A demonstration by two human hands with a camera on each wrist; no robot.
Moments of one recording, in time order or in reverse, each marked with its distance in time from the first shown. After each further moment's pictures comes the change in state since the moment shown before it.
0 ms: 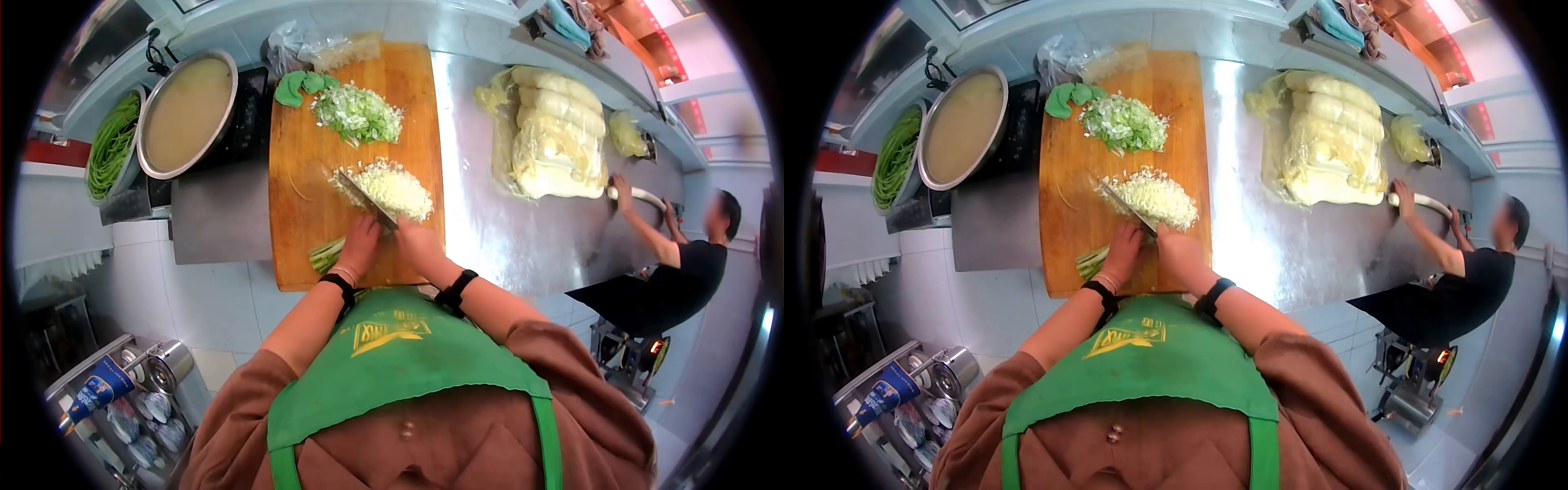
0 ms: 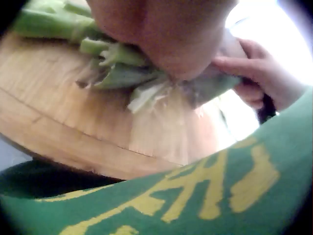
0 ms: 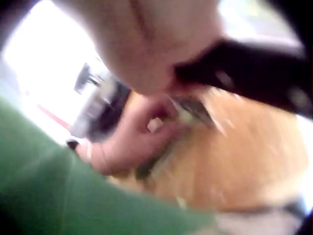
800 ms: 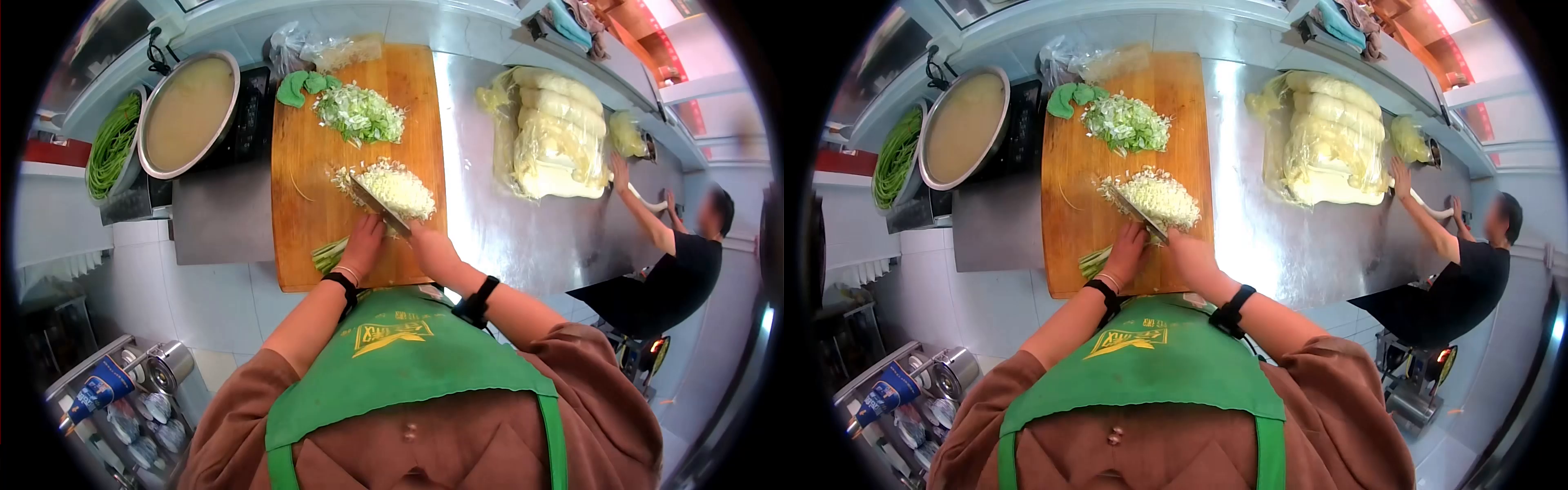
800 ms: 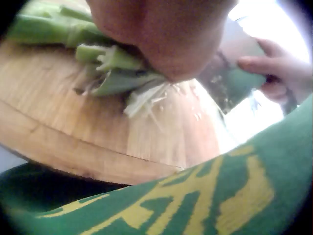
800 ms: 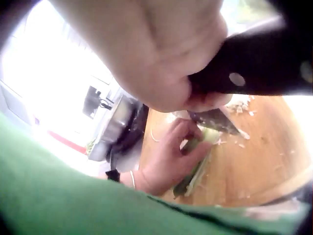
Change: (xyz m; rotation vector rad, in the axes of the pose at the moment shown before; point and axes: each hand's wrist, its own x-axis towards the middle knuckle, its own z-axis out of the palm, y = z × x) left_hand 0.001 0.005 -0.004 0.015 0.008 0.001; right_hand -0.014 0.001 -0.020 0.038 0.007 -0.030
